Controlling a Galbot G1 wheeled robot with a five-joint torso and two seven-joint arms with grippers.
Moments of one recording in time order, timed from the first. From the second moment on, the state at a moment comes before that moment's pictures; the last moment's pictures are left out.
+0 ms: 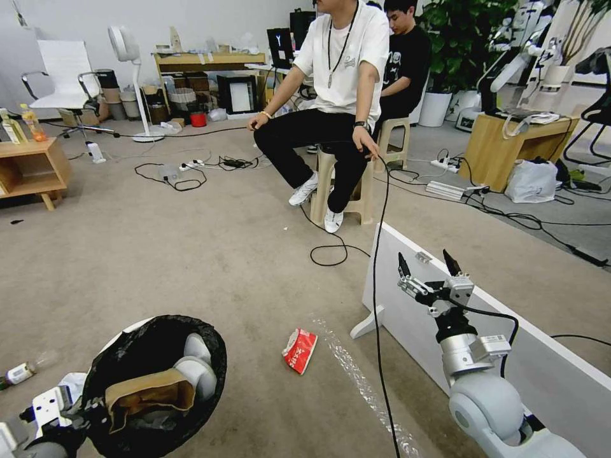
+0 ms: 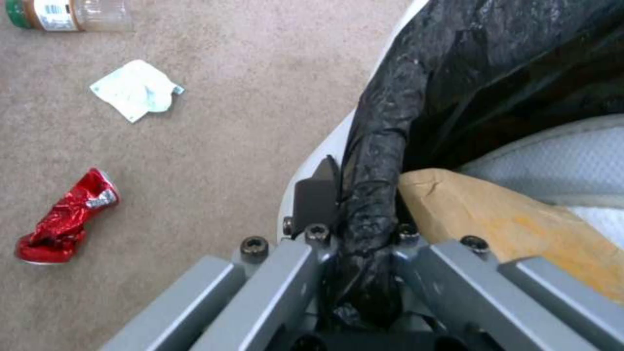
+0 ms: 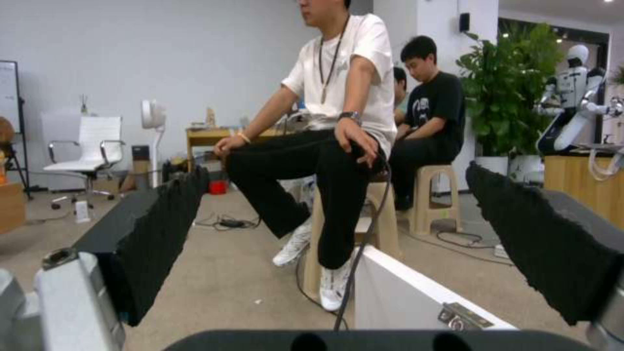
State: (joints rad) left arm 1.67 -1.35 -1.03 -2.27 -0.88 0.74 -0.35; right arm -1.15 0.93 0.25 1.95 0.50 0.25 0.33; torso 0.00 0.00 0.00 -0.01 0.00
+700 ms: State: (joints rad) left arm 1.67 -1.35 -1.03 -2.26 -0.88 0.74 -0.34; right arm -1.15 0.94 0.25 1.94 0.49 0.25 0.32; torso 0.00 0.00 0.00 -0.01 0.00
